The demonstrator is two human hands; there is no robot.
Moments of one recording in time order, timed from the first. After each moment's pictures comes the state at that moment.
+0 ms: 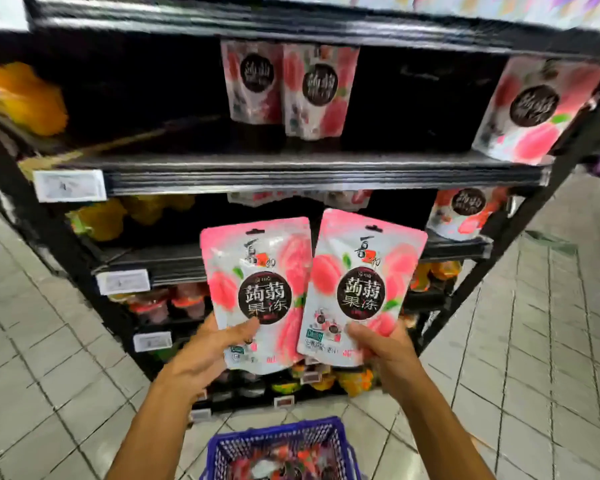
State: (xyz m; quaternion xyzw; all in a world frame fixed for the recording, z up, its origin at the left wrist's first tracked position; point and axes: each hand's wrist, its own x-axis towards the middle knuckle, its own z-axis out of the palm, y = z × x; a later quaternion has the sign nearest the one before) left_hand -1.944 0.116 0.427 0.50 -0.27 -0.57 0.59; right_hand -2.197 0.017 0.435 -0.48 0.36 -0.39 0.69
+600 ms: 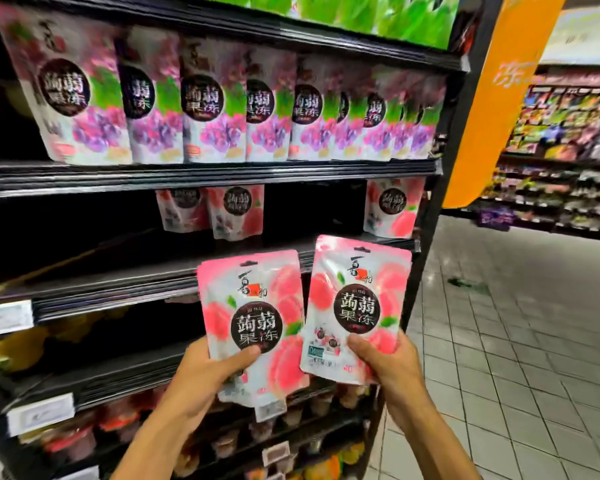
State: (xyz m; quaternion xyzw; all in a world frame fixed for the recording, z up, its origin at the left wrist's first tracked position) left_hand -2.001 0.062 0.537 0.47 -0.45 -0.47 0.59; right_hand -2.270 0.008 0.543 -0.48 0.39 -0.56 0.55
